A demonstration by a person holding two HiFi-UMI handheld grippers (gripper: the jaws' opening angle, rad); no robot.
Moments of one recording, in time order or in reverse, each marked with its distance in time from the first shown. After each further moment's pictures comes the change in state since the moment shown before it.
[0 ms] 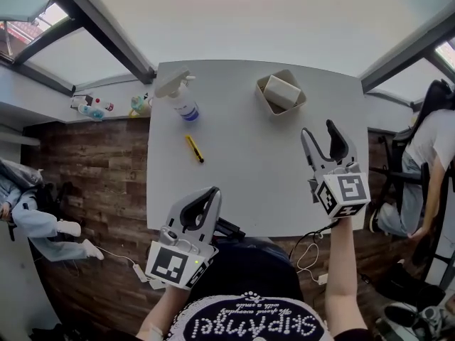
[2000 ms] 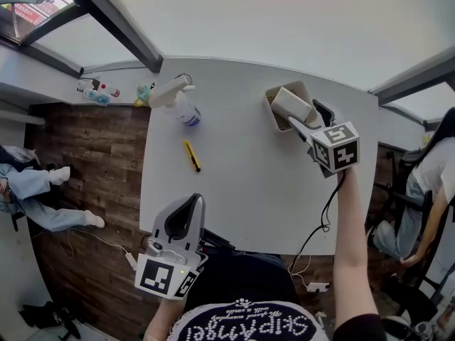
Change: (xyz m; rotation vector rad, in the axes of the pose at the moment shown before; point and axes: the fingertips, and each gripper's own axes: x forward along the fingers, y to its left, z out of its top) left arm 0.016 0.033 0.007 -0.063 0.009 0.220; right arm 0.149 -0.028 -0.065 -0.148 0.390 0.292
